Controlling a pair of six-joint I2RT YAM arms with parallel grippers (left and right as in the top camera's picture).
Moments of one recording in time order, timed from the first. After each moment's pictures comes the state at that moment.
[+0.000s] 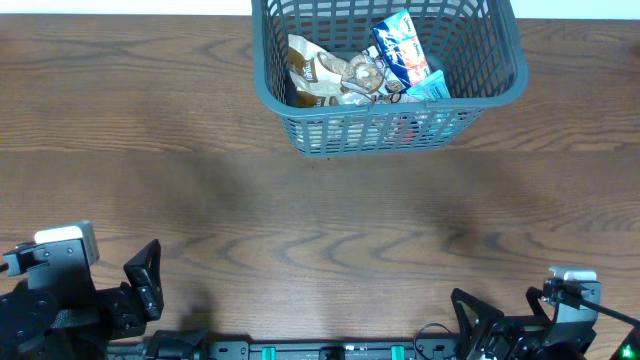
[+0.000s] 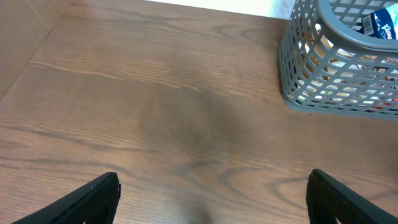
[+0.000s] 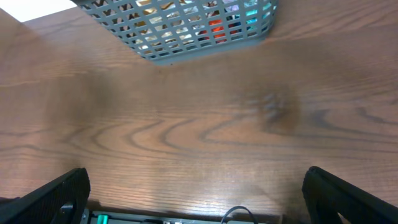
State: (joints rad) left arm -0.09 0.68 1.54 -1.50 -0.14 -0.17; right arm -0.35 0.54 1.44 -1.70 -0.49 -0.03
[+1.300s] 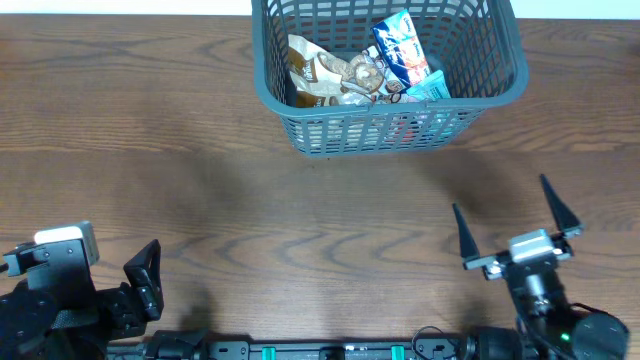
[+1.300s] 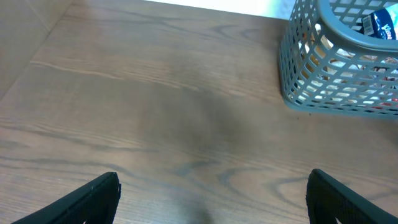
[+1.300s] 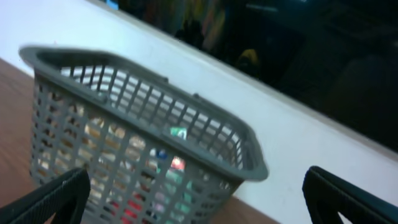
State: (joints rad) left arm -0.09 0.68 1.54 -1.50 -0.14 -0.17; right arm -0.11 0.14 0.49 -0.20 -0.41 -0.37
